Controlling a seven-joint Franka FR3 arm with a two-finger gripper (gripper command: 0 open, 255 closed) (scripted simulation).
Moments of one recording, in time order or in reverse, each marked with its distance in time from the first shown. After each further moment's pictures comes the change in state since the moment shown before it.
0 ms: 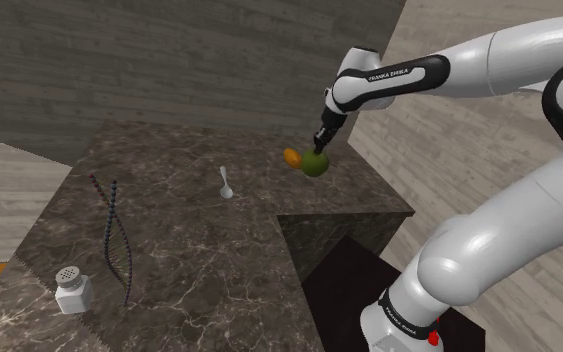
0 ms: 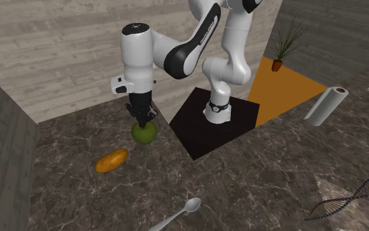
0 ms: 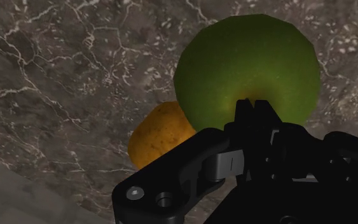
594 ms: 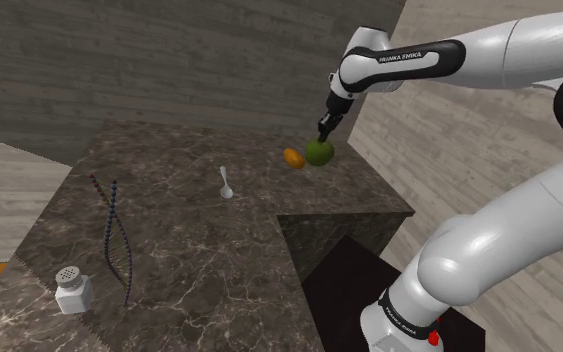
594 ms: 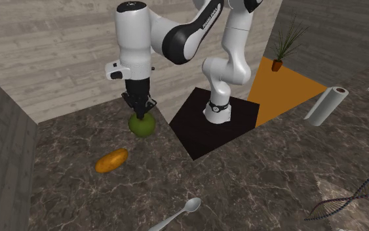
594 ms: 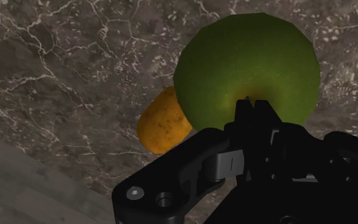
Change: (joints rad) arm 0.001 -0.039 0.010 0.088 -0.001 -0.127 0.002
